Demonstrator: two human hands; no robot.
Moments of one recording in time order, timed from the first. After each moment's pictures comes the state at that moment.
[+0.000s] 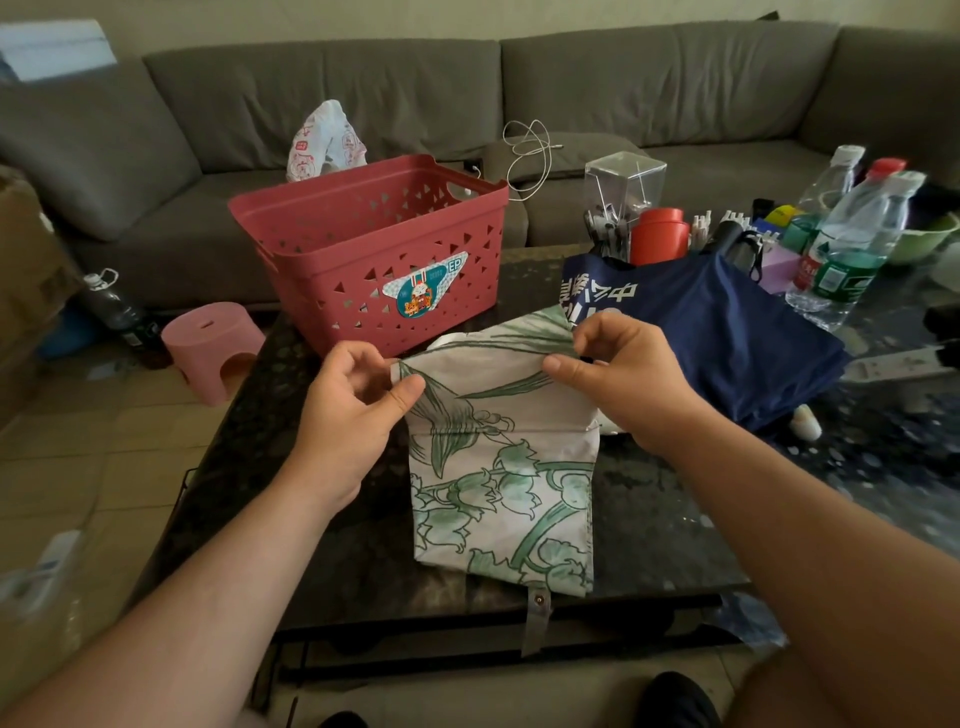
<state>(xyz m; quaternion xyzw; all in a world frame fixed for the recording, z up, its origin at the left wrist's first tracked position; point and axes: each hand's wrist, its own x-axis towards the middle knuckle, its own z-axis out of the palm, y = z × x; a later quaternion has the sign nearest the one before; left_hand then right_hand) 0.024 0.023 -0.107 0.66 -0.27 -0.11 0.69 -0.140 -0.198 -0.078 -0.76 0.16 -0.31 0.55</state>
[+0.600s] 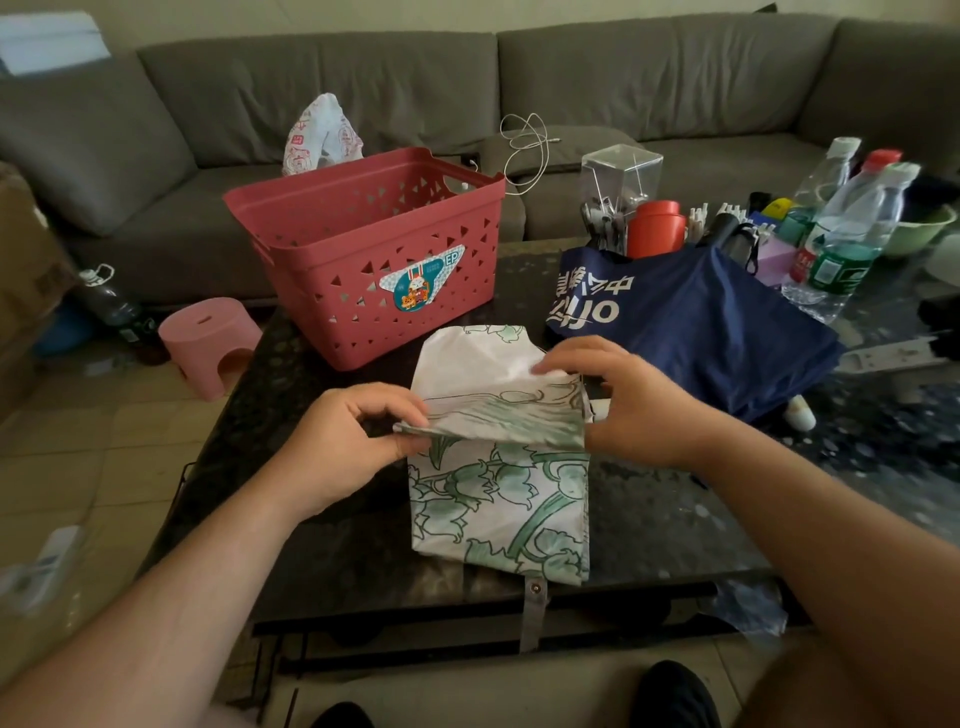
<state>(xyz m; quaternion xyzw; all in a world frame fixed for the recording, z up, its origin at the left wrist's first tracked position) 0.028 0.049 -0.110 0.71 -0.43 -0.14 0.53 -0.171 -0.208 -0.088 -0.92 0.06 -0.15 0.36</state>
